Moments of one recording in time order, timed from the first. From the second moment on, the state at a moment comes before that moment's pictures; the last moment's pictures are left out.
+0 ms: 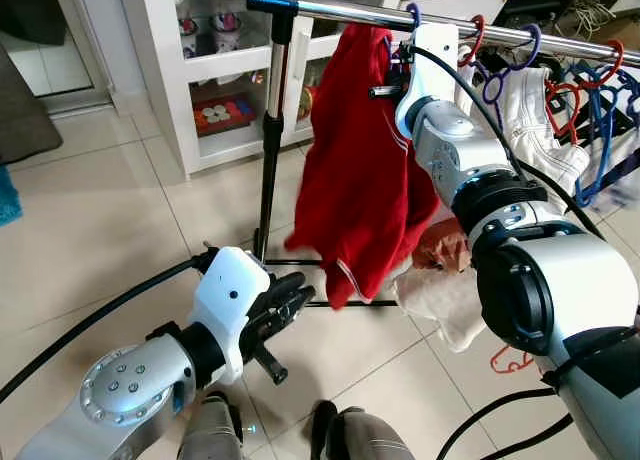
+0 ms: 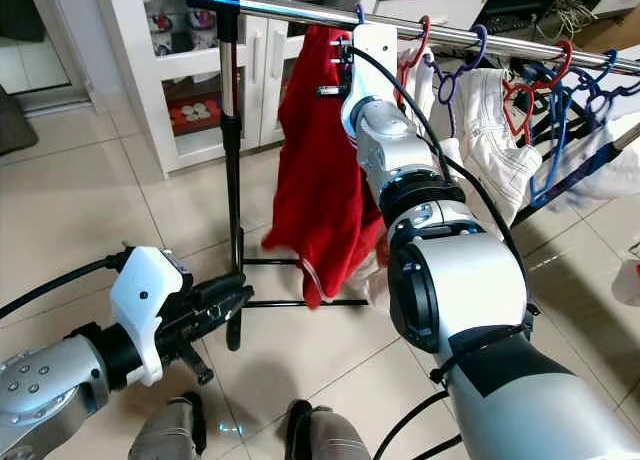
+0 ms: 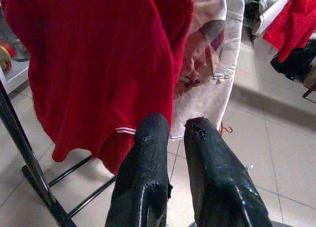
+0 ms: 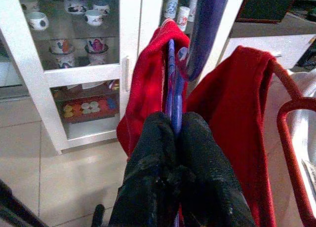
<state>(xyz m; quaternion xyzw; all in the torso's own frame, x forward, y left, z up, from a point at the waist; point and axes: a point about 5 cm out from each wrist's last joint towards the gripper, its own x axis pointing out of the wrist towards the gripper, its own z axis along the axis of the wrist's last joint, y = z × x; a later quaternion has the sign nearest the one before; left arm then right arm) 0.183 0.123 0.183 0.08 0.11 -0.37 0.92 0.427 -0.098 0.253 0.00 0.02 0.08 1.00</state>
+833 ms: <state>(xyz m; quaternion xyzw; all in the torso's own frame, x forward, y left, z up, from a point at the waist) 0.189 0.120 0.182 0.07 0.10 -0.36 0.92 0.422 -0.098 0.238 0.21 0.07 0.19 0.96</state>
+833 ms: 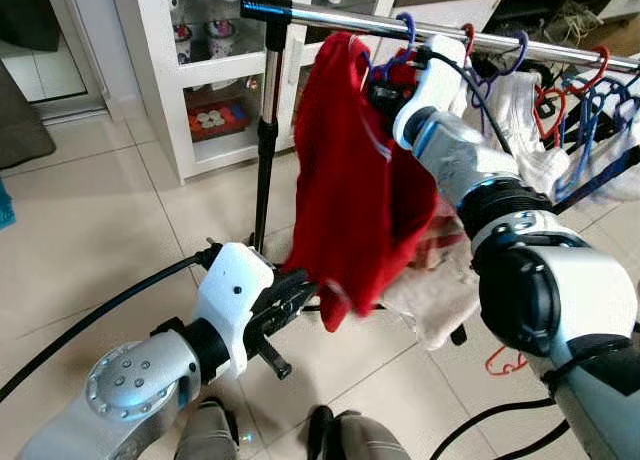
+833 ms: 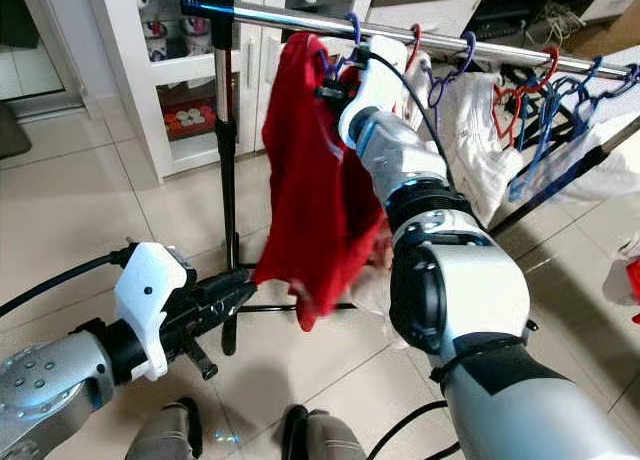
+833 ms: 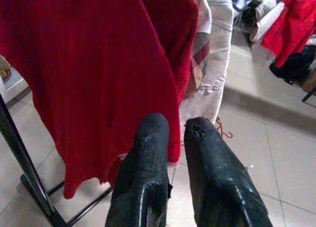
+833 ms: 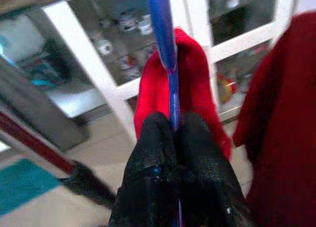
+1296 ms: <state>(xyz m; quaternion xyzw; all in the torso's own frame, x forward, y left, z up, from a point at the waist) 0.193 0.118 0.185 0.09 0.09 -0.36 0.92 0.421 -0.092 0.237 0.10 0.06 0.22 0.97</state>
